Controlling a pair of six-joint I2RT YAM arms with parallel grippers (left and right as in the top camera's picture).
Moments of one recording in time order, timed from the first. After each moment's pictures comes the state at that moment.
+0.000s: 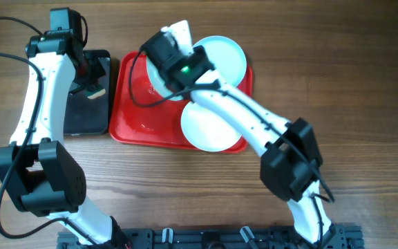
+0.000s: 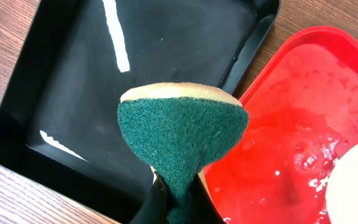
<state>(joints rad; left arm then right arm) 0.09 1.85 1.62 -1.08 -0.13 -0.41 0.80 2.17 1.96 -0.82 0.76 0.28</state>
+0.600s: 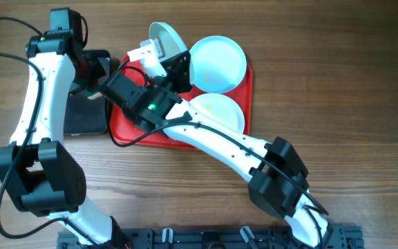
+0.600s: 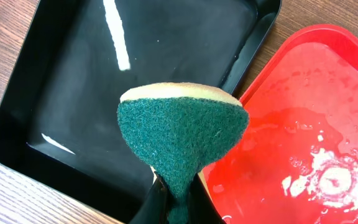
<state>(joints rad) 0.09 1.85 1.62 -1.08 -0.13 -0.41 0.99 2.17 1.96 -0.80 1.37 0.26</state>
